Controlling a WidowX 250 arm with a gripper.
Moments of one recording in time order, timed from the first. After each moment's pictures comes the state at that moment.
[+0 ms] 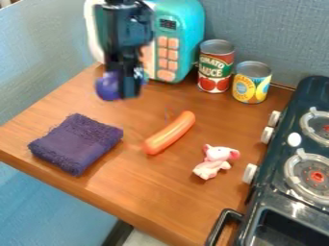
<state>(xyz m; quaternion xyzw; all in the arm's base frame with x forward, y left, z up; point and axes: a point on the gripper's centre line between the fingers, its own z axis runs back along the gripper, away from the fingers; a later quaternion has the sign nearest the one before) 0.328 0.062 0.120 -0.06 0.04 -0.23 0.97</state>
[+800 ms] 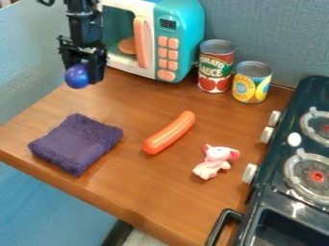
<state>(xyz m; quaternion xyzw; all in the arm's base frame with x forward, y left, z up) 0.375 0.181 0.076 -0.01 0.05 0.04 1.00</state>
